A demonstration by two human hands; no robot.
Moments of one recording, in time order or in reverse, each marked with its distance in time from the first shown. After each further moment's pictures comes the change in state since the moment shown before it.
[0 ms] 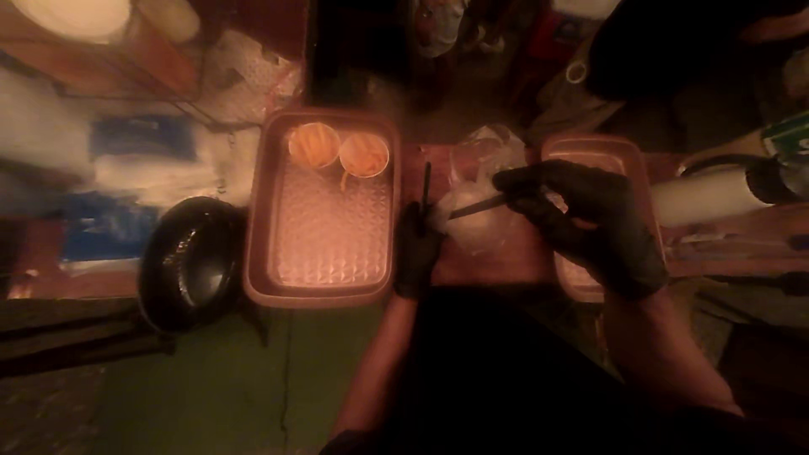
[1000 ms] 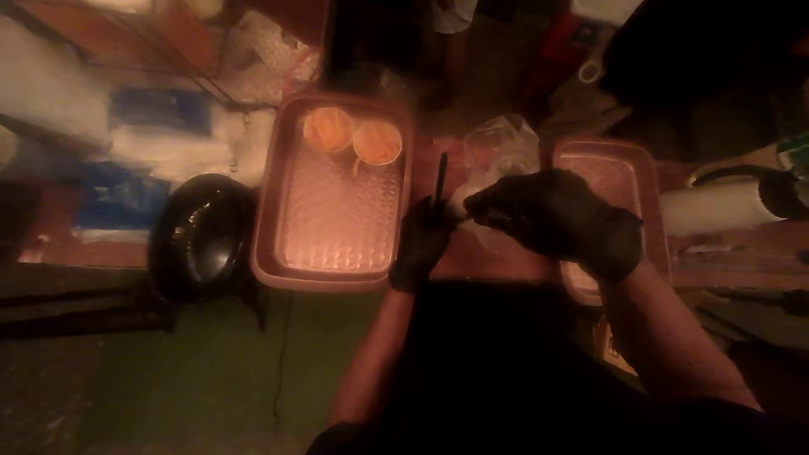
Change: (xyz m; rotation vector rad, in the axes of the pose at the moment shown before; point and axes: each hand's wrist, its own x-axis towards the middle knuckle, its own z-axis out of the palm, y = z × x) left_hand -0.008 0.015 -0.019 -0.119 -0.210 -0.099; right_hand 0.022 -0.001 0.023 -0.270 -0.372 0.008
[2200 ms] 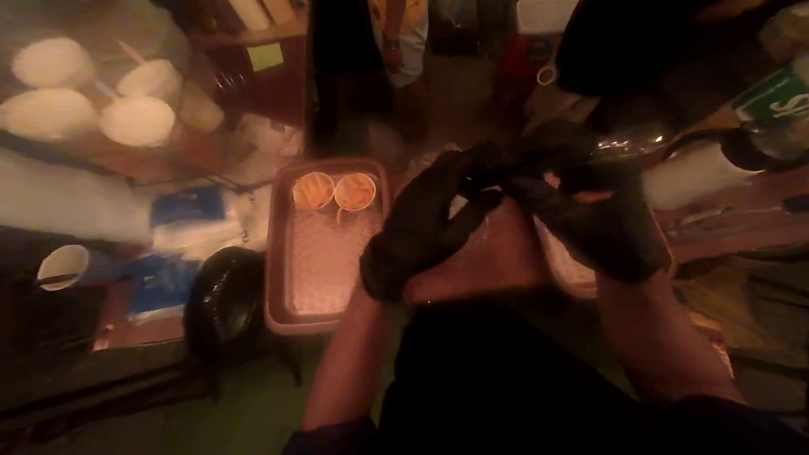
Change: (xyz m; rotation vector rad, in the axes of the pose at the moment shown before) left_hand 0.004 0.144 0.016 0.495 -0.332 0.880; right_hand -0.043 0.018 -0.024 0.546 0.820 -0.271
